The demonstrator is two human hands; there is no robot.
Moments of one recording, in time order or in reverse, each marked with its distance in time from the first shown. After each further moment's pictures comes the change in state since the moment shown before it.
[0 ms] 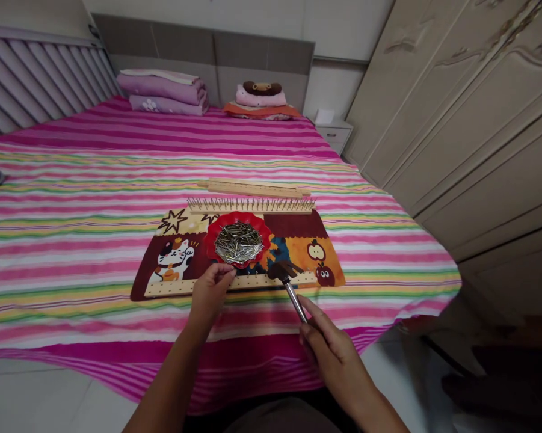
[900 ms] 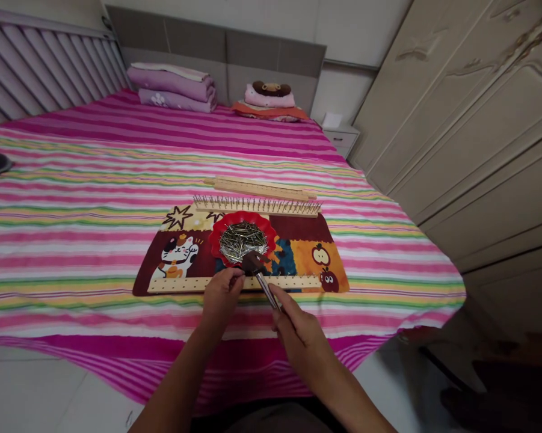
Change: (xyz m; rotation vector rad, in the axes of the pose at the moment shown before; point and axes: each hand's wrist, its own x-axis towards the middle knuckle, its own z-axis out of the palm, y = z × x) left_hand -0.007 -0.007 0.009 0.441 0.024 0.220; right_hand 0.034 -0.025 0.035 -0.172 -0.173 -0.220
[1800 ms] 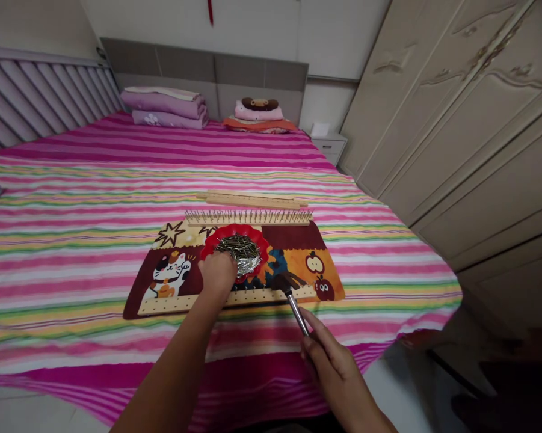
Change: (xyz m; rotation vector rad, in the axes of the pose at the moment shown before) left_hand 0.078 0.043 -0.001 0.743 -0.113 -0.025; right_hand -0.039 0.028 -0.028 0.169 0.178 0.231
